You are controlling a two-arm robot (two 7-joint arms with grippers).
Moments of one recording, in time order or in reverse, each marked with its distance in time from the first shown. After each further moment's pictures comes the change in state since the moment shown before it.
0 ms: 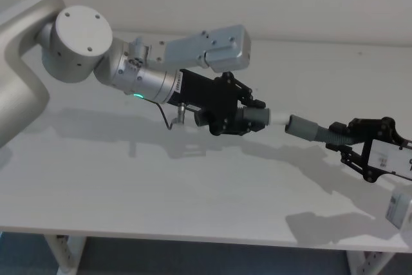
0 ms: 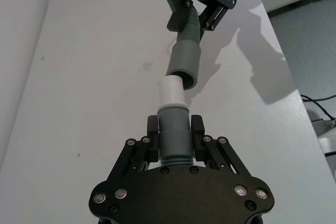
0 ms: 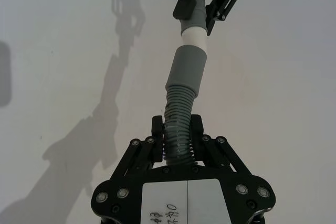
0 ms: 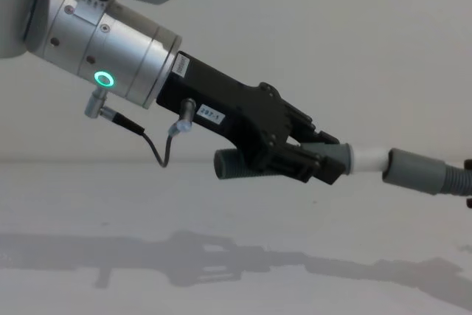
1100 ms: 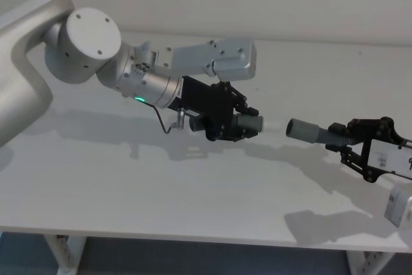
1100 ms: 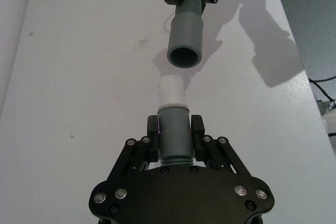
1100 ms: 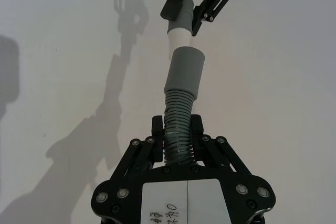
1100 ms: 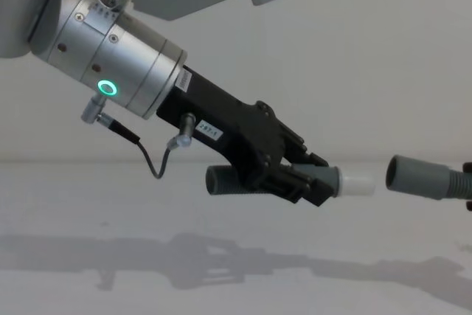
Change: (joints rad) left arm -0.032 0.011 0.059 -0.009 0.036 0.071 0.023; right arm 0.019 0.025 -0.029 -0.008 0.016 0.028 0.012
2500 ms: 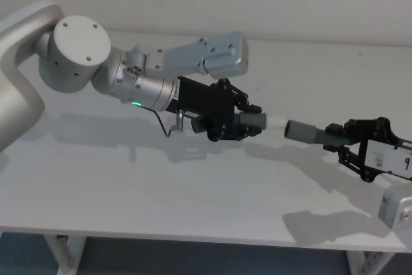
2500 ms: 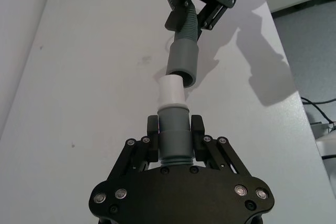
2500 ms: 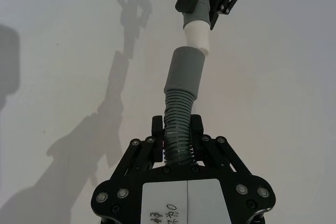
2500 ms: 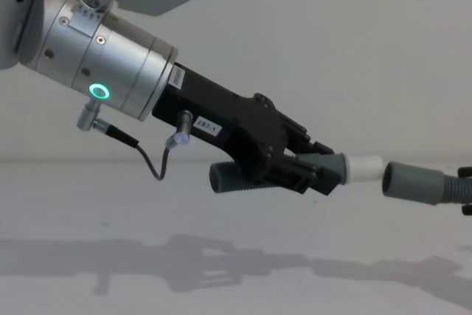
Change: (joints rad) left arm 0.049 0.019 -0.039 -0.028 -0.060 -0.037 0.030; right arm 0.017 0.009 -0.031 -0.001 -0.037 0.020 -0.026
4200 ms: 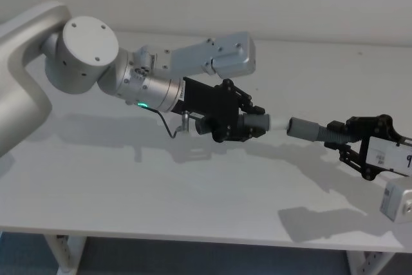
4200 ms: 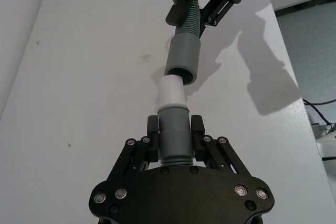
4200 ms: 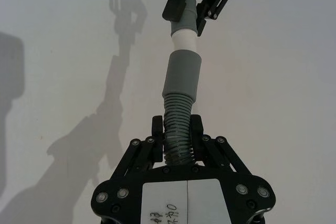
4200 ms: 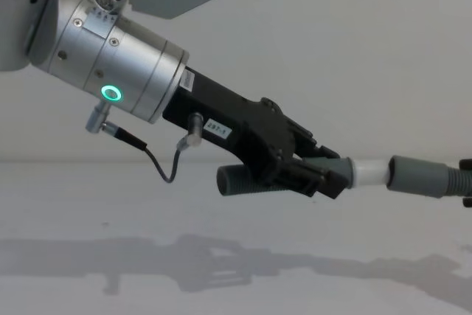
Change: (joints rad) left arm -0.008 -0.016 0.014 0.004 -0.001 0.040 0.016; right arm -0.012 0.004 0.016 -0.026 0.060 0.039 0.040
